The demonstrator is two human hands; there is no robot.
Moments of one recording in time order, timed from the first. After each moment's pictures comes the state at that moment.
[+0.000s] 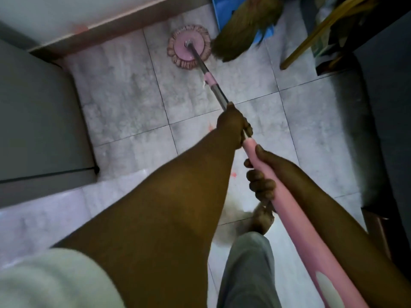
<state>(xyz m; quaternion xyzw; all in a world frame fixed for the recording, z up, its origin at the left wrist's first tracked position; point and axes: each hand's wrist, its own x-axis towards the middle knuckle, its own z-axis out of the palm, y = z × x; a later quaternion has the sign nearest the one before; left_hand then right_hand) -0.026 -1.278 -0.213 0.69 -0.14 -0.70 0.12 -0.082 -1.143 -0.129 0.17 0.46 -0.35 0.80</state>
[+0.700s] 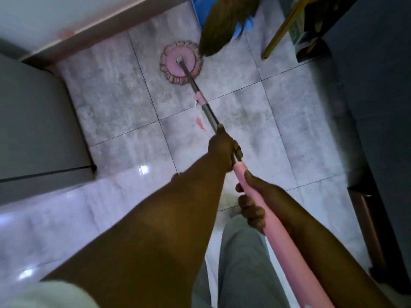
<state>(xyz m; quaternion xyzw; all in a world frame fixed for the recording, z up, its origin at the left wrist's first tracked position) -0.041 -1.176 -0.208 0.71 -0.12 -0.69 0.09 -0.101 -1.039 -0.112 0.18 0.43 -0.33 0.82</state>
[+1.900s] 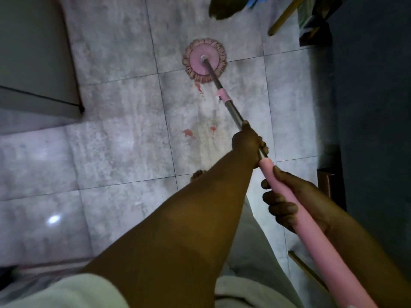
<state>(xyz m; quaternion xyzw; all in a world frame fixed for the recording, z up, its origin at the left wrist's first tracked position) -0.044 -1.006 -0.138 0.66 0.00 -0.74 0.13 -0.117 -0.896 -0.033 0.22 0.47 -0.25 0.82</state>
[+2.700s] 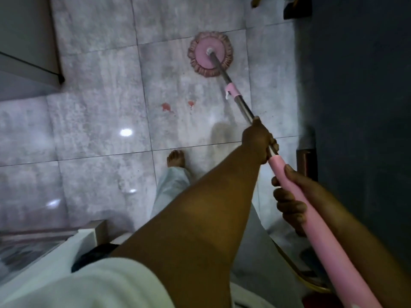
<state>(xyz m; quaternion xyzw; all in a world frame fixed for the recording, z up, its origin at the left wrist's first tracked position) -0.185 -0.851 -0.150 0.67 -0.02 -0.74 0.12 -0.258 -0.732 -0.048 0.18 0.50 -0.25 0.81</state>
